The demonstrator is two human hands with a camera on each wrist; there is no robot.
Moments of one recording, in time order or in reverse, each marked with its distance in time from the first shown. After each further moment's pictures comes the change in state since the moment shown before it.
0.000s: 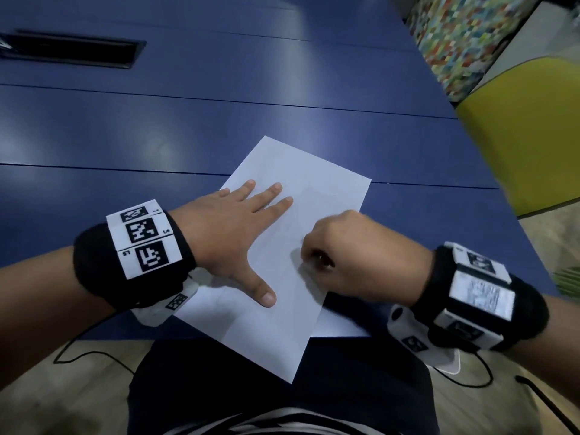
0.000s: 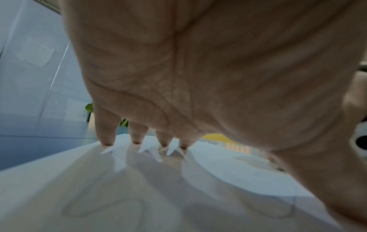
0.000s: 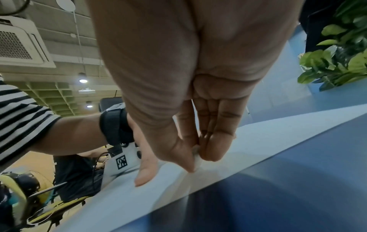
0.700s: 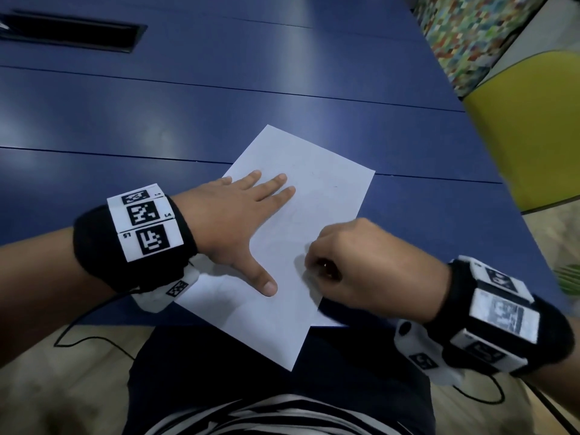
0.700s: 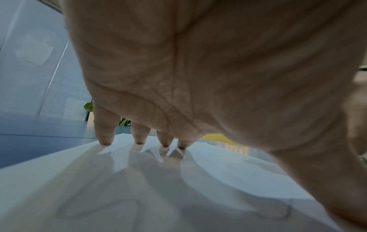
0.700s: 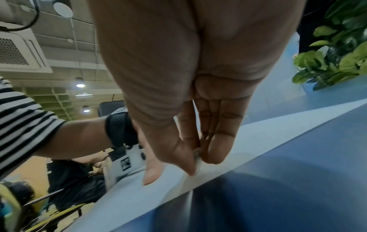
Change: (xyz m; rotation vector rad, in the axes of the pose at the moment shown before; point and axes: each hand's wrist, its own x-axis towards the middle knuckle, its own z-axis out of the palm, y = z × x) left_hand -0.005 0.003 -0.006 0.000 -0.010 0.003; right_hand -0.021 -0.009 0.007 0.043 -0.011 -0.028
